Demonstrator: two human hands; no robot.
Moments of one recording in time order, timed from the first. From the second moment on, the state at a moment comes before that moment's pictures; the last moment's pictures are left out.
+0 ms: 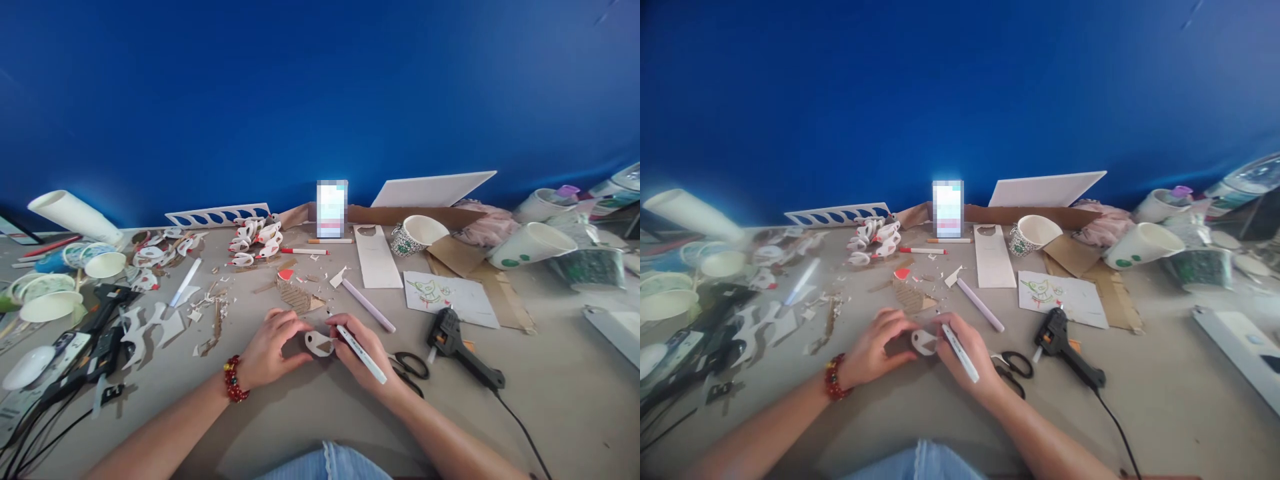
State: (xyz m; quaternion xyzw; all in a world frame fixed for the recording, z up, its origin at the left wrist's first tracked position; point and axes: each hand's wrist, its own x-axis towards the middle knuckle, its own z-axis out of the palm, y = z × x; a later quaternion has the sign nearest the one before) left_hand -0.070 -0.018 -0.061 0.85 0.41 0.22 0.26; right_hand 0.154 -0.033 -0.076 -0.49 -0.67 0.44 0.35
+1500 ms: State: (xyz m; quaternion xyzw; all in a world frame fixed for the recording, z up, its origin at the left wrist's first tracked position) left_hand -0.058 -0.046 -0.055 0.77 0.30 0.29 0.48; right_hand 0.142 -0.058 -0.072 -0.34 -0.58 0.61 0.41
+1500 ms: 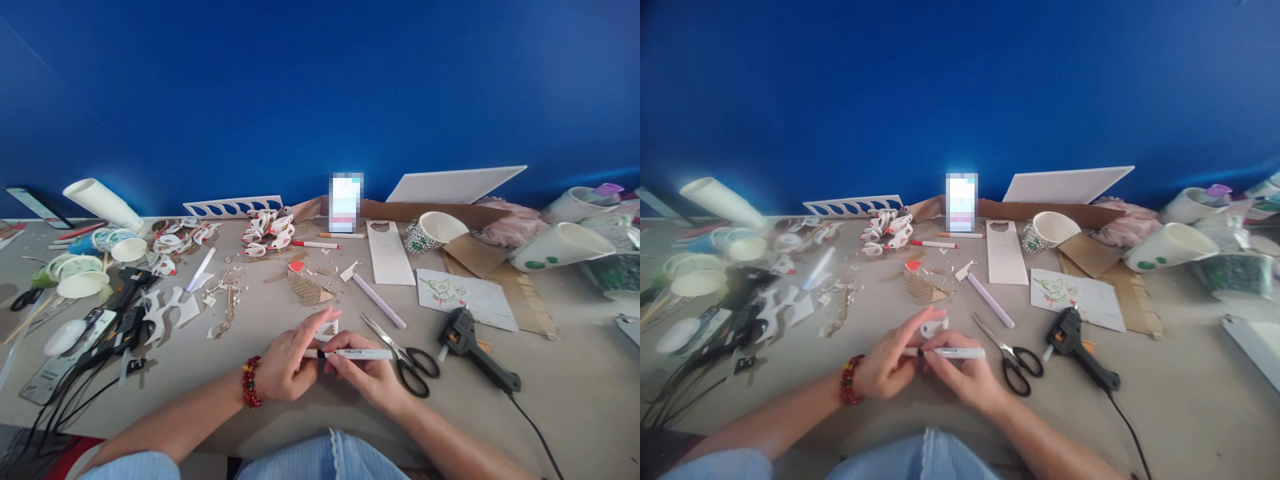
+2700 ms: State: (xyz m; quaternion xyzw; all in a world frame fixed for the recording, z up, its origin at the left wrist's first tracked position) left_hand -0.052 0.073 -0.042 0.87 0.45 0.22 0.05; right_hand 0.142 -0.070 -0.066 -0.31 -0.74 0.42 0.43
